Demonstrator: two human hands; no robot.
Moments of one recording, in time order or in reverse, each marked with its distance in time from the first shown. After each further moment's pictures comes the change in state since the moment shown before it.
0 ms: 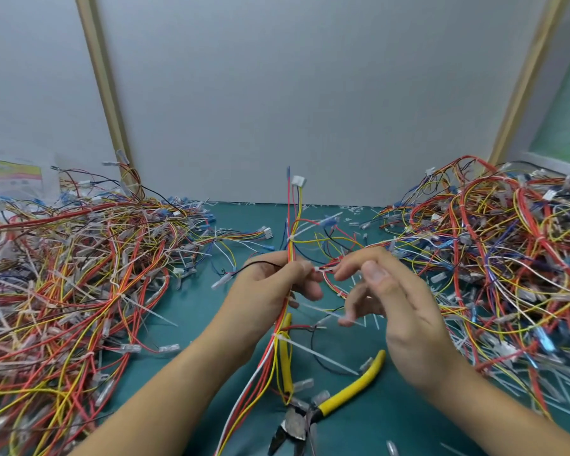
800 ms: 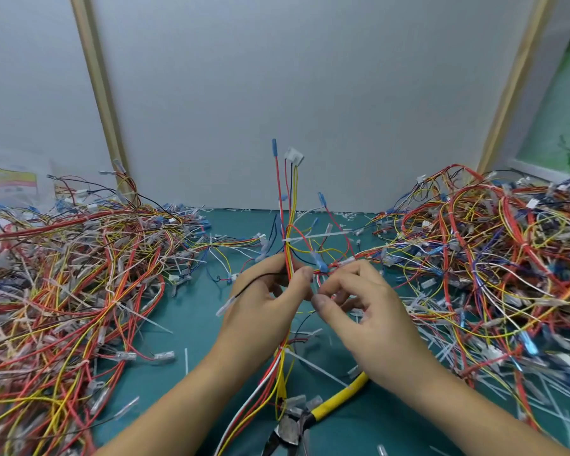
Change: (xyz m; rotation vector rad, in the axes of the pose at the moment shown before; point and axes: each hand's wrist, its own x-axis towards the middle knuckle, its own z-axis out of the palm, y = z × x) left_hand -0.008 -0.001 0.009 0.276 0.186 0.220; right_hand 0.005 0.010 0.007 -0.411 -0.030 0.022
